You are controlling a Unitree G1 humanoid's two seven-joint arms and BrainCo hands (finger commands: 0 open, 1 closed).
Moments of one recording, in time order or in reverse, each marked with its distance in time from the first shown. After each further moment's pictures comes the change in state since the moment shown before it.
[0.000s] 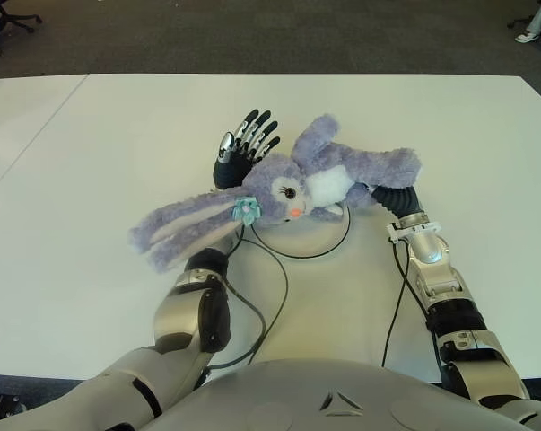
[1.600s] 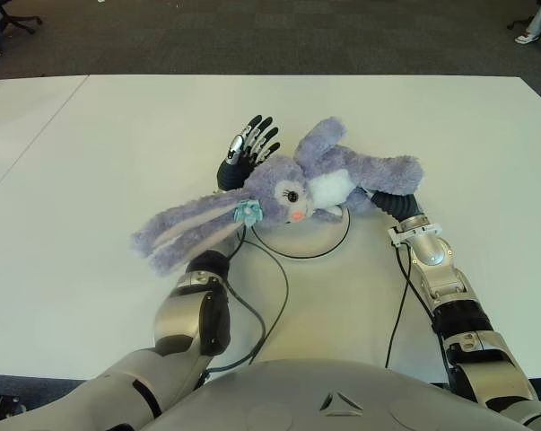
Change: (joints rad) left arm 0.014 -0.001 -0.040 0.002 0.069 -0.025 0.109; right arm 0.004 -0.042 0.039 0.012 -0.007 0.000 -0.001
